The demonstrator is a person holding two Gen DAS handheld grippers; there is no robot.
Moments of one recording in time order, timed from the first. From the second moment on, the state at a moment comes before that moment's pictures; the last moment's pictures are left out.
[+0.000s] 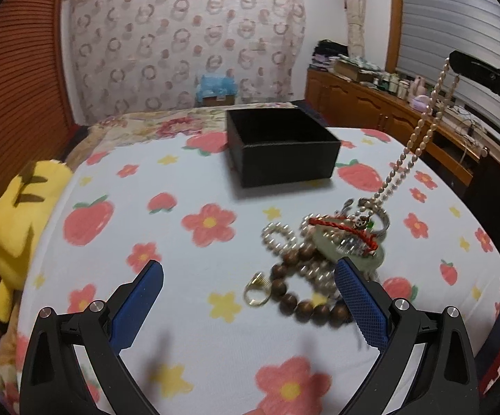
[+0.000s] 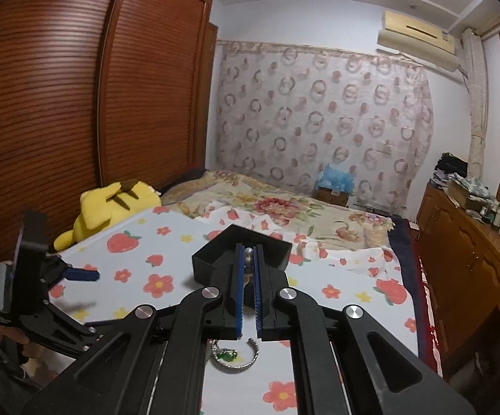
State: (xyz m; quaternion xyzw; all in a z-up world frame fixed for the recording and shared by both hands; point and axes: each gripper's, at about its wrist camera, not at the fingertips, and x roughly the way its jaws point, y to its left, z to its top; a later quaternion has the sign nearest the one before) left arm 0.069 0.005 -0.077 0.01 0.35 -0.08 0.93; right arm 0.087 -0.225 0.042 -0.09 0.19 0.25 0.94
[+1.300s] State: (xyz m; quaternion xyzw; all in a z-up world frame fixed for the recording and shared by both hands) left arm 0.150 -0.020 -0.083 -0.07 0.42 -0.20 0.88; right arm 0.095 -0.246 0.015 -0.09 0.22 0.22 0.95
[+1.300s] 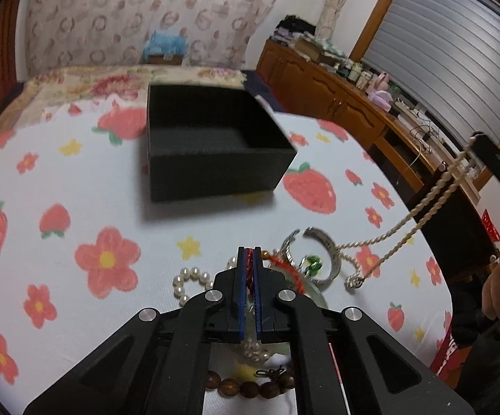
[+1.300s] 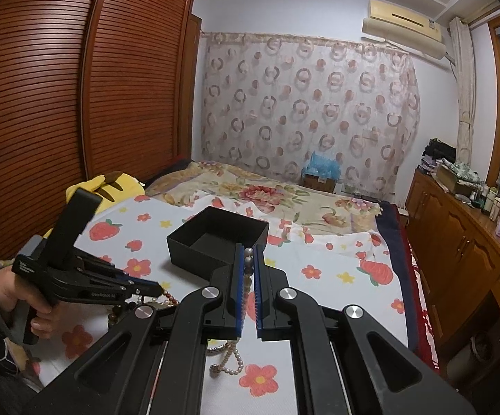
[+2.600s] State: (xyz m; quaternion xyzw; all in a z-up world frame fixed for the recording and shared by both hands) left arm 0.209 0.006 -0.014 0.00 0.34 -0.12 0.93; right arm 0.254 -0.154 0.036 -0.11 0.26 0.24 0.93
